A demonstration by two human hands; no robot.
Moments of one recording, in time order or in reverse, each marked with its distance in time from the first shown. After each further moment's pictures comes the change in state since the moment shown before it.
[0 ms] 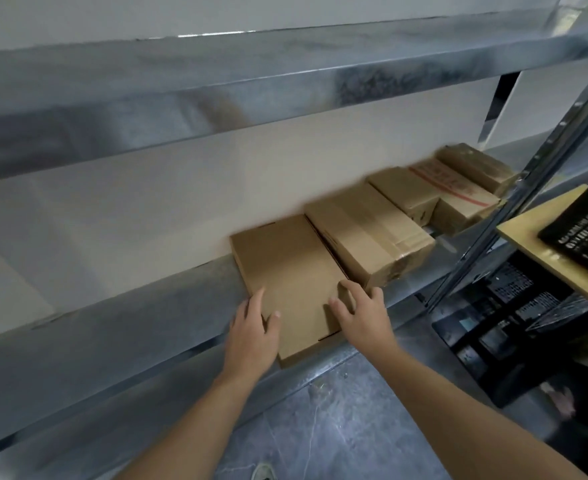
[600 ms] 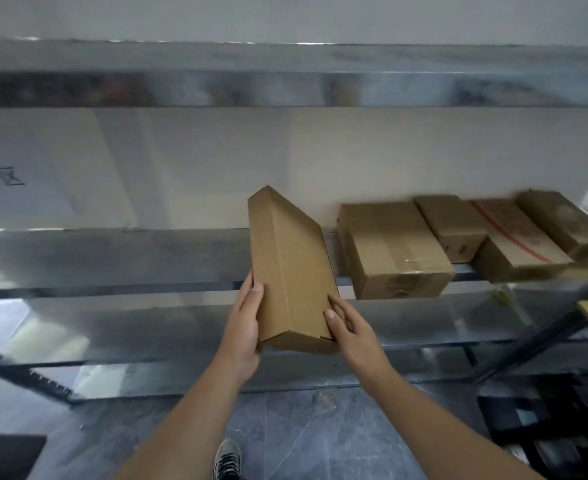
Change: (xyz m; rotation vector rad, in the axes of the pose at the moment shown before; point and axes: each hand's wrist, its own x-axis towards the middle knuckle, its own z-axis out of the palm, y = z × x) left_hand -0.095 0.085 0.033 -1.112 0.332 -0.159; right_hand -0.026 0.049 -0.045 0.416 -0.495 -0.204
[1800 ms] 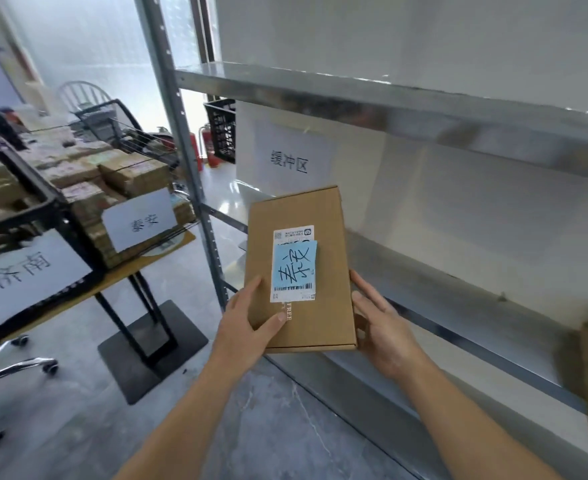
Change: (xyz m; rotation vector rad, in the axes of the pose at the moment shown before) left_hand -0.164 0.083 -0.248 0.727 0.785 0.199; right_hand -0.041 -0.133 0.237 0.332 -0.738 0.069
